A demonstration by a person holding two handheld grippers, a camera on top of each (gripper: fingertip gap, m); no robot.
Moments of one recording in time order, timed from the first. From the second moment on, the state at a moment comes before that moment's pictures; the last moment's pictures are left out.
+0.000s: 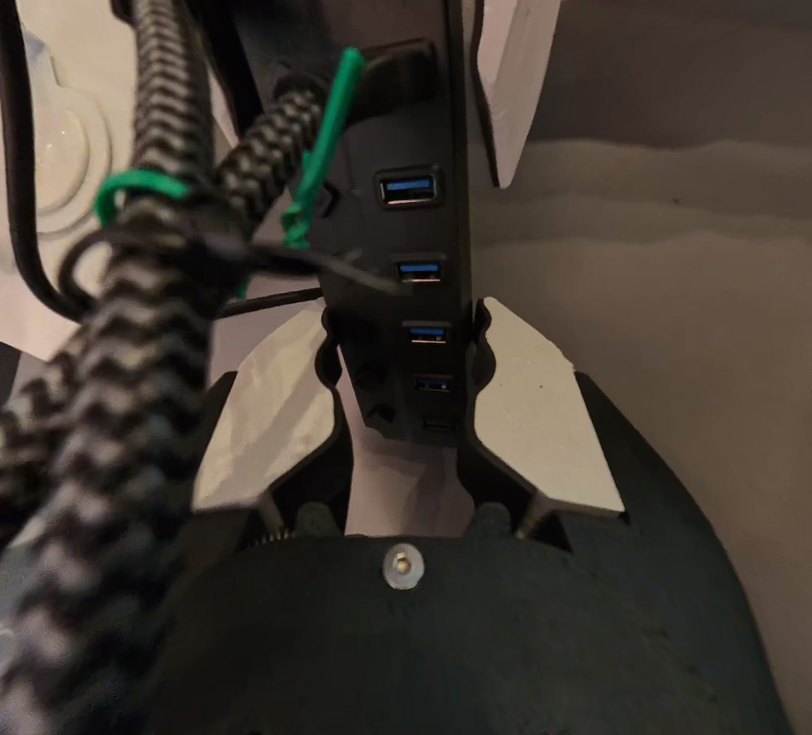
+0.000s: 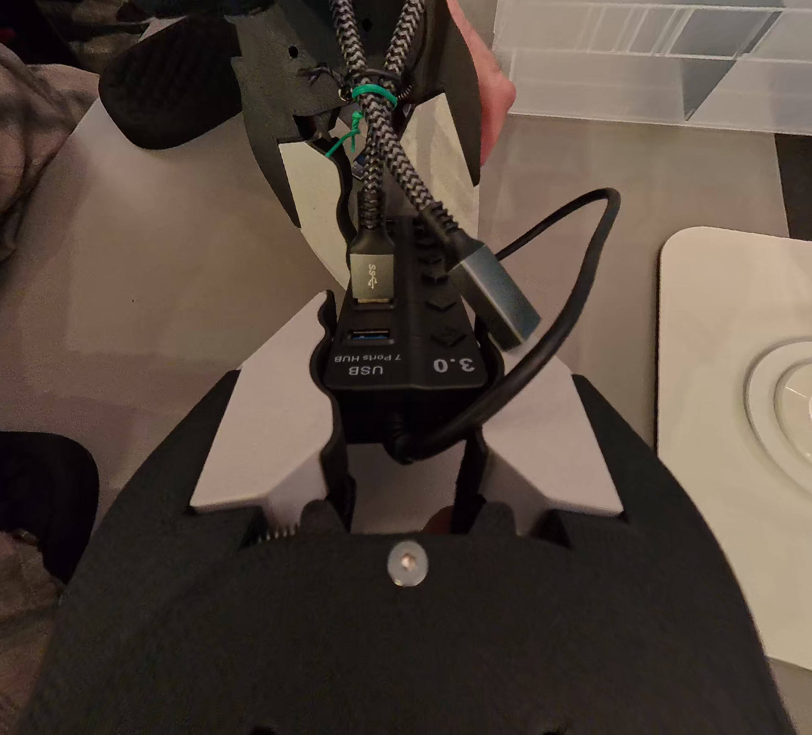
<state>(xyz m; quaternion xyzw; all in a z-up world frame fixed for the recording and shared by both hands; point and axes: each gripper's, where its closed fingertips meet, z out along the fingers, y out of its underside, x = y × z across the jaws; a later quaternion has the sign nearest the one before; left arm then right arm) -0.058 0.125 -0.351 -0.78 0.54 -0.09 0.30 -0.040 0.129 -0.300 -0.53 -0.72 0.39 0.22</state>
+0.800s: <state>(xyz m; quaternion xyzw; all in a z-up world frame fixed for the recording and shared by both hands) -0.089 0.144 -0.361 -0.73 0.66 0.11 0.14 0.020 0.166 -0.308 -0.63 -0.68 0.30 0.21</state>
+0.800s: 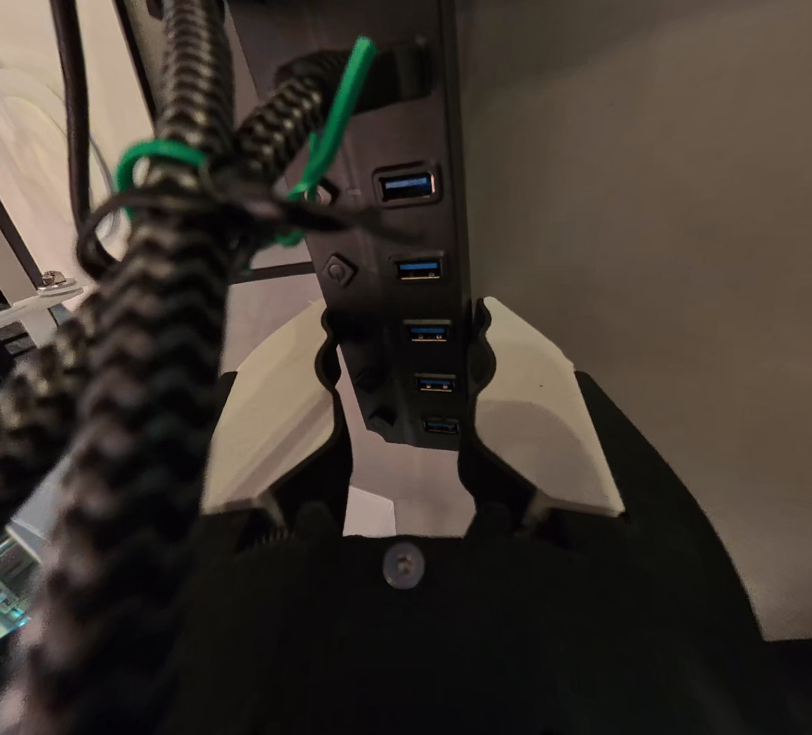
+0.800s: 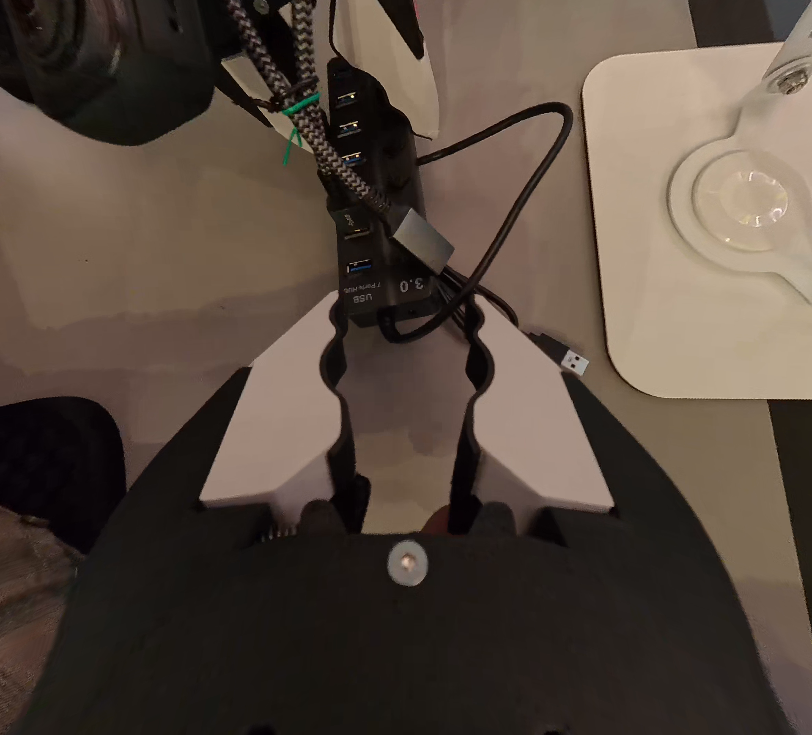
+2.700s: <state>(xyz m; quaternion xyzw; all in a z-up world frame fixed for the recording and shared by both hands) -0.137 0.054 -0.241 -0.72 0.57 -0.14 0.36 -0.059 0.074 -0.145 -0.38 -0.75 0.29 0.45</state>
